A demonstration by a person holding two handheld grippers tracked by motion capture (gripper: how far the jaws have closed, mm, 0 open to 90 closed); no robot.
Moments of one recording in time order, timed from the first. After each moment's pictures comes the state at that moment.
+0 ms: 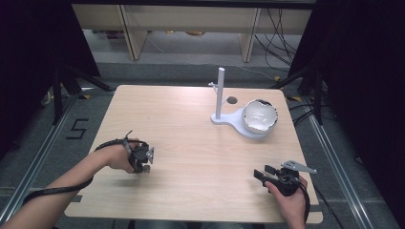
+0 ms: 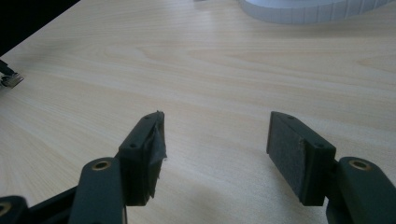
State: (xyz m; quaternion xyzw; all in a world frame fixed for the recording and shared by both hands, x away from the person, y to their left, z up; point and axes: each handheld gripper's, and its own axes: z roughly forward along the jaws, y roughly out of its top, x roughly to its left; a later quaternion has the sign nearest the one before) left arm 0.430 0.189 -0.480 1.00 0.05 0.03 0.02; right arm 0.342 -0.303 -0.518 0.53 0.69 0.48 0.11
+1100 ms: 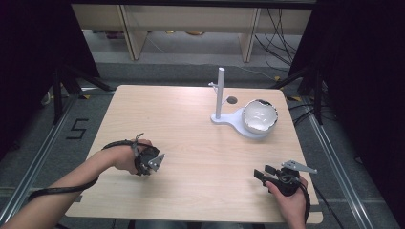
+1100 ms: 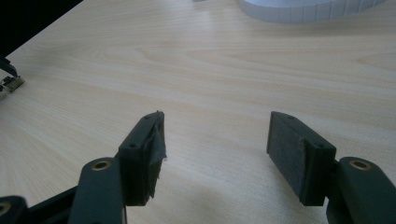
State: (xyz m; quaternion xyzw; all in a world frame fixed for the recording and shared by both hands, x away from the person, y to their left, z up) left arm 0.425 0.159 -0.468 0.98 -0.16 0.06 0.04; right arm 0.345 -0.307 -0.519 0.51 0.71 0.47 0.11
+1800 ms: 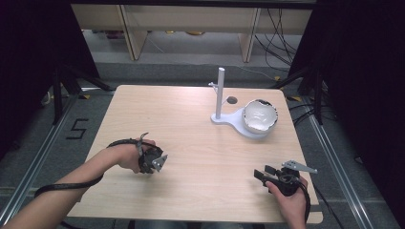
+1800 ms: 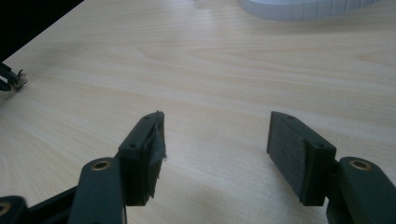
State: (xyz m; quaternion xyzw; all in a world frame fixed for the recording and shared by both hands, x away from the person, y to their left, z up) left arm 0.425 0.150 -0.472 0.99 -0.15 0.03 0.04; right arm 0.344 -0.307 -0.518 0.52 0.70 0.47 0.11
